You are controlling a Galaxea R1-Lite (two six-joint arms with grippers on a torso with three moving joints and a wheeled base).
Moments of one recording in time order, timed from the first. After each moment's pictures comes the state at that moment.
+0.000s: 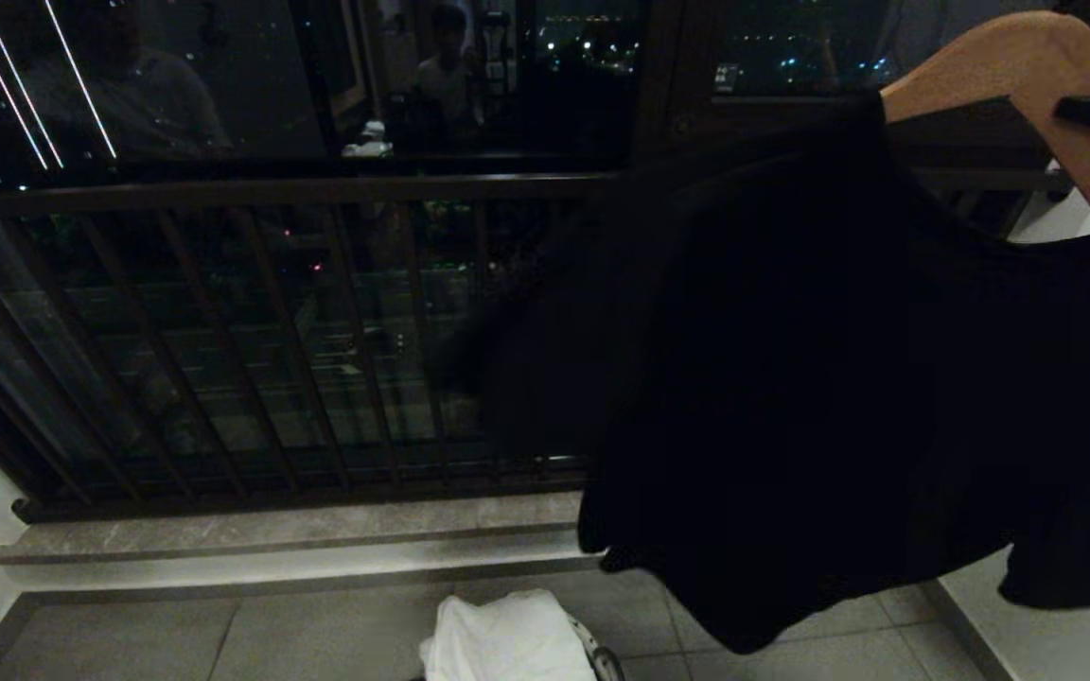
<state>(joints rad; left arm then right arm) -0.01 0.00 0.00 0.00 0.00 0.00 -0.43 1.77 -1.56 -0.91 1.52 0.38</state>
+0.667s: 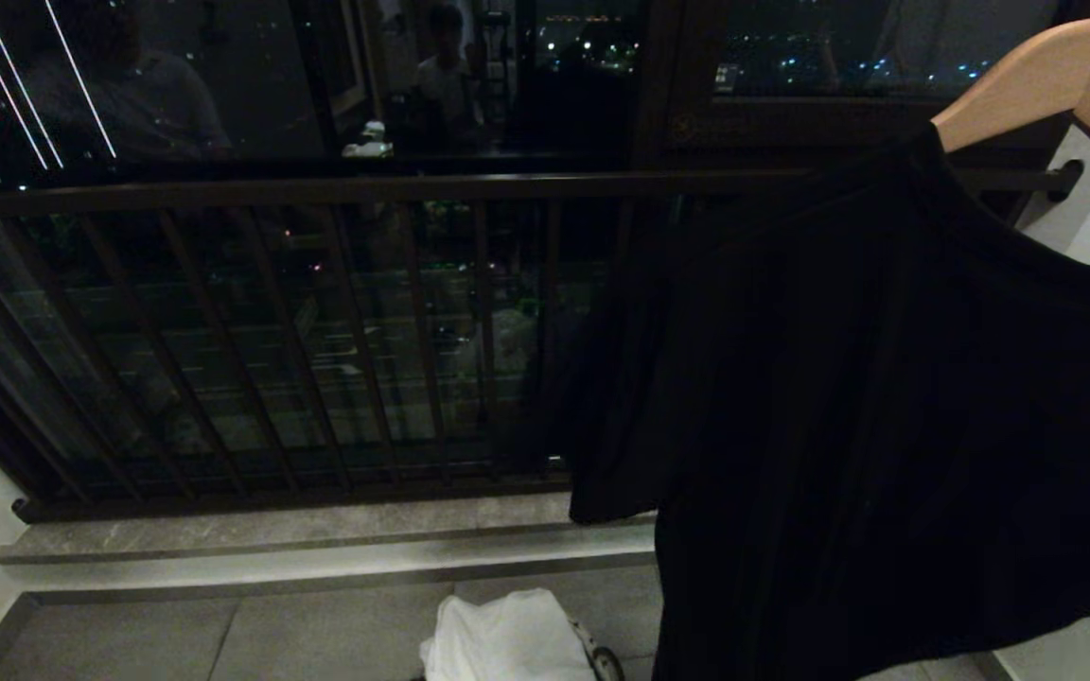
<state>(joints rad) -0.01 0.00 0.00 0.00 0.00 0.00 -0.69 1.52 -1.36 -0.89 1.52 0.38</state>
